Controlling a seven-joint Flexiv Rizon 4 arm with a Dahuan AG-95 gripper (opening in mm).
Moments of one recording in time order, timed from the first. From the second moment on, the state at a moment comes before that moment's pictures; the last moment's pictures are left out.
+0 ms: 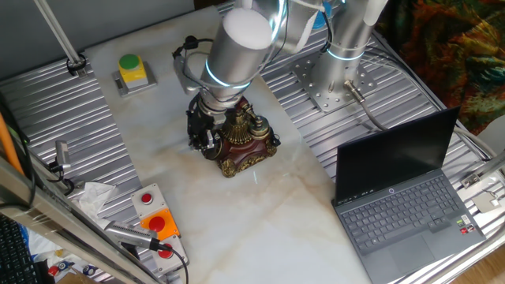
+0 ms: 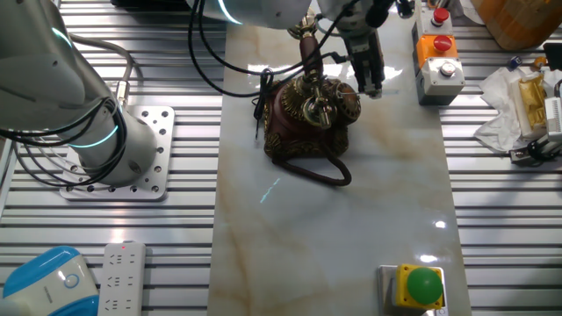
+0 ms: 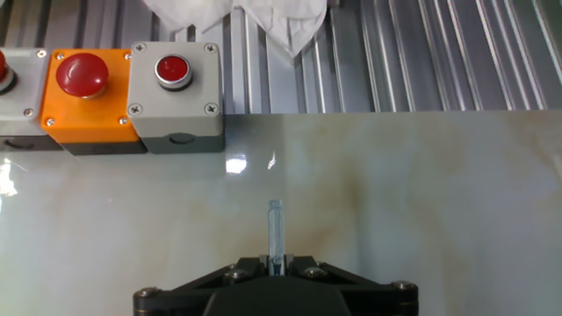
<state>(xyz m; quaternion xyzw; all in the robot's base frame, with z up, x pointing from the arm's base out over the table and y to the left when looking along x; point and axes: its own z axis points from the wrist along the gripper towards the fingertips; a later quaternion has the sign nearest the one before) 0.545 0.085 0.110 0.01 0.98 -0.04 0.17</state>
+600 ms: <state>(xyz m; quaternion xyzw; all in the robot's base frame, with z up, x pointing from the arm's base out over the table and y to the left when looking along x) 0.546 0.086 0.115 0.02 0.99 -0.04 0.14</state>
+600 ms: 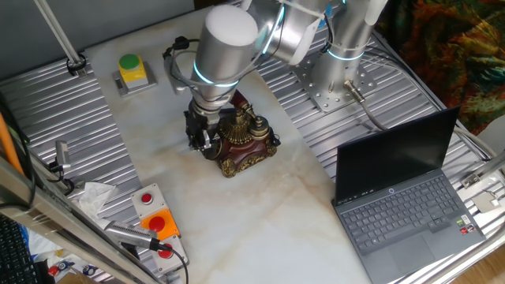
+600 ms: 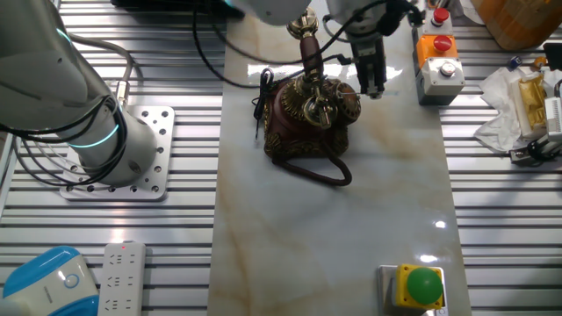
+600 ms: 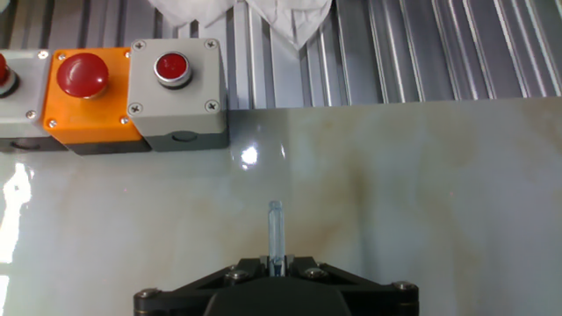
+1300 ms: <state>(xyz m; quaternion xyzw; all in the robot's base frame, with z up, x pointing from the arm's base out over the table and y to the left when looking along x) 0.556 0.086 0.094 0.02 0.99 -0.04 0.10</state>
